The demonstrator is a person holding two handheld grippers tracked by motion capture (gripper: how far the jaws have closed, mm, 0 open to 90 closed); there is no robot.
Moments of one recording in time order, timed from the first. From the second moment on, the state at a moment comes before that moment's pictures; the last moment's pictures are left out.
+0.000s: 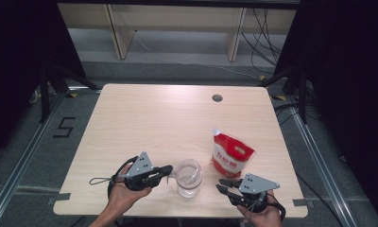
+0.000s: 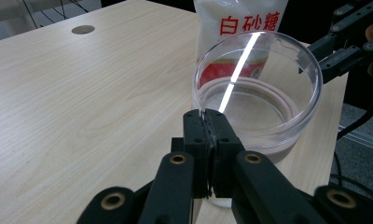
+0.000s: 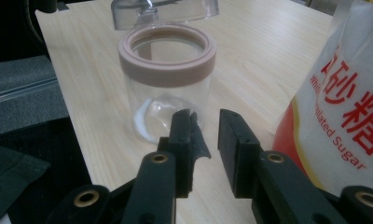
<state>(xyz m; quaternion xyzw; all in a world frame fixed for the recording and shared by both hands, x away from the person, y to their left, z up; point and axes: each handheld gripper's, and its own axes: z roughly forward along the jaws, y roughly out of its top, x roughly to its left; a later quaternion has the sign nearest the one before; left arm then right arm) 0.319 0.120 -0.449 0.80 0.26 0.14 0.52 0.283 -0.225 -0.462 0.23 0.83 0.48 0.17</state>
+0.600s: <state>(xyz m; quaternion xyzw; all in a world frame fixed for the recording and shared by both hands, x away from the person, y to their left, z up) 0.319 0.120 -0.450 0.80 0.27 0.13 0.53 0.296 -0.188 -0.453 0.19 0.82 0.50 0.17</state>
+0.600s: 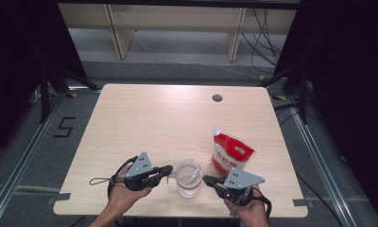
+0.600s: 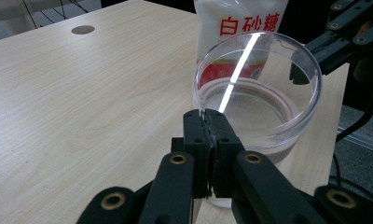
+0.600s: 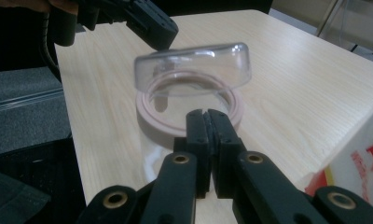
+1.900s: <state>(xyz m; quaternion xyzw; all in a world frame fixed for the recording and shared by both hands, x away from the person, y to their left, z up) 0.304 0.152 -0.460 0.80 0.27 0.12 0.51 0.300 -0.166 -0.439 0.17 0.82 0.52 0.18</state>
